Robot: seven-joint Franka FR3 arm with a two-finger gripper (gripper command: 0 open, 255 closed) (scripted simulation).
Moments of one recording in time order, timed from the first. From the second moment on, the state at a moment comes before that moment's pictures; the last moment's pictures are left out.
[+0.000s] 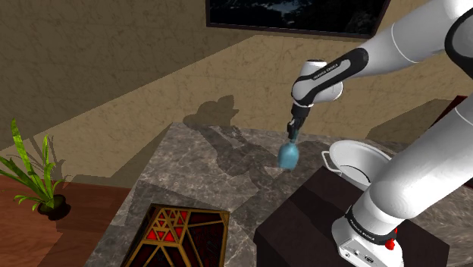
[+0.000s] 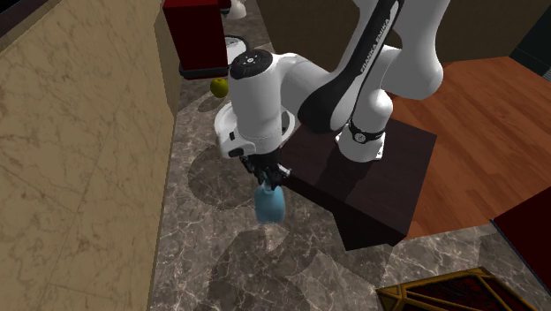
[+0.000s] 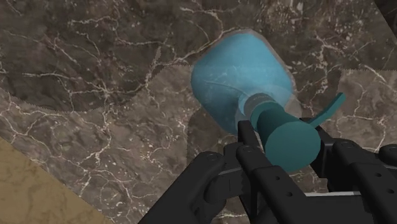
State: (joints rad) arm -0.09 -0.16 -0.27 -2.57 -0.01 2.38 -0.44
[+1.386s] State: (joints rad) arm -0.10 -0.33 -0.25 -2.42 -0.05 2.06 -0.40
